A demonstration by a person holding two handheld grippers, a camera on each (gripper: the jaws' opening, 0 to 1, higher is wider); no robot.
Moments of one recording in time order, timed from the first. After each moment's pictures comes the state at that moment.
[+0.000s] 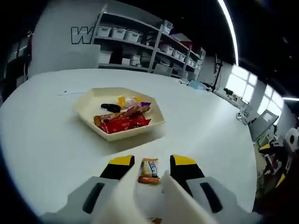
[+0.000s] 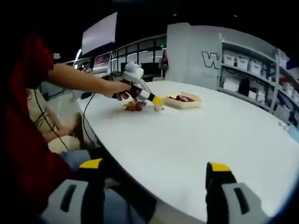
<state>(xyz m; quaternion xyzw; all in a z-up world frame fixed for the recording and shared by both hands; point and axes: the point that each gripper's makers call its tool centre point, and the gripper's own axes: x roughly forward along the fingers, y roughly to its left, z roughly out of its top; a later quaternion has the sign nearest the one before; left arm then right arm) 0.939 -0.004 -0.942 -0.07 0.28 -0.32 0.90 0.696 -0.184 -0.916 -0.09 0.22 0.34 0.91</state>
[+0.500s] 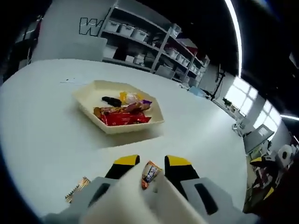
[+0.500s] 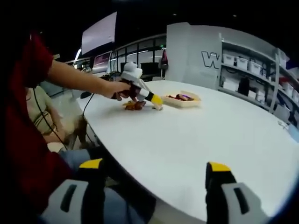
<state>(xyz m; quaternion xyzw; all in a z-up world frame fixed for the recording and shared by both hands) 0.938 -0.003 -0.943 -0.13 0.29 -0.32 0.89 0.696 -0.186 -0.921 -0.09 0.22 0.33 0.91</state>
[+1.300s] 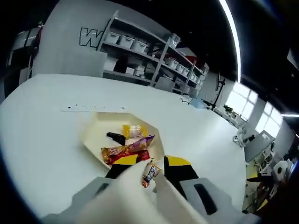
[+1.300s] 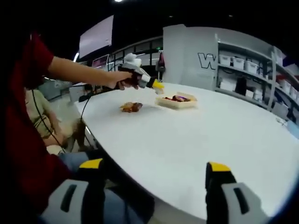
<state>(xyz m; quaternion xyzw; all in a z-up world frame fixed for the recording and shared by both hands) 0.974 -0.004 -0.874 -0.11 0.24 -0.32 0.91 0.697 -0.196 -0.922 -0.08 0.22 0.32 0.92</state>
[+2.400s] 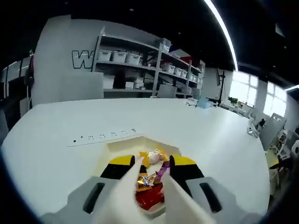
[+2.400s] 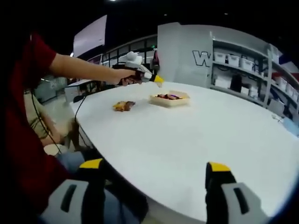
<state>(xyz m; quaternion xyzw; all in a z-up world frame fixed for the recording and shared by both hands) 1.034 0.003 -0.860 -0.03 0.17 -0.31 0.94 0.706 -0.212 -0.921 -0.08 0.23 0.30 0.92</state>
